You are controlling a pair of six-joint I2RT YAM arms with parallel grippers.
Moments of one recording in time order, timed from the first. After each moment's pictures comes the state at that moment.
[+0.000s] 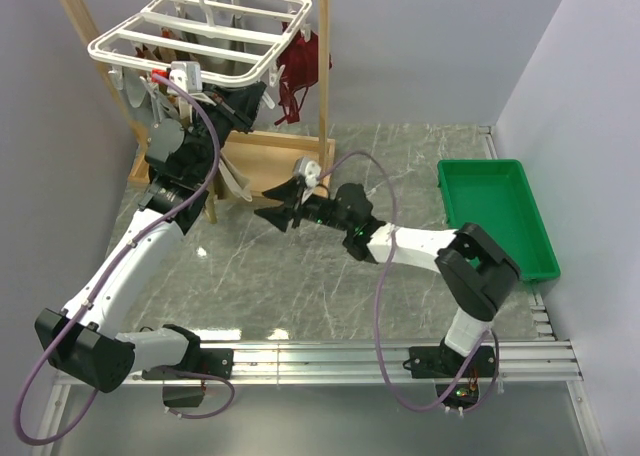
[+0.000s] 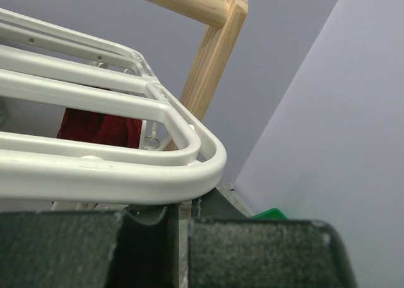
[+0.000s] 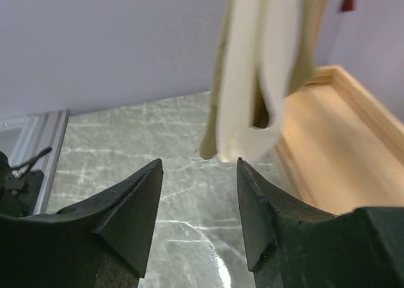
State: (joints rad) left arm -0.40 1.23 1.27 0.35 0.07 -0.44; right arm 0.80 1.70 0.97 0.91 -0.48 0.12
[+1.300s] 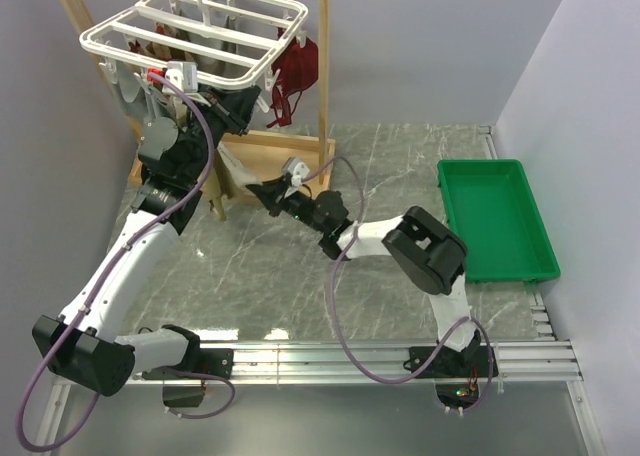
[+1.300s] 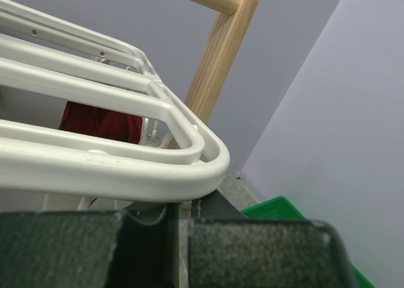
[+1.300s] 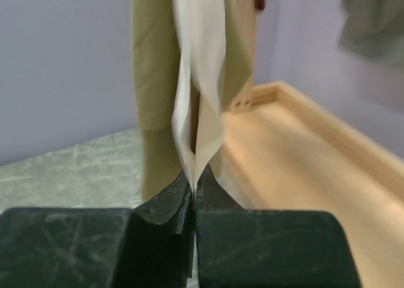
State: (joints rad) left arm -0.36 1.21 1.28 0.29 0.11 -0.43; right arm 0.86 2.07 1.13 1.25 -0.21 0.11
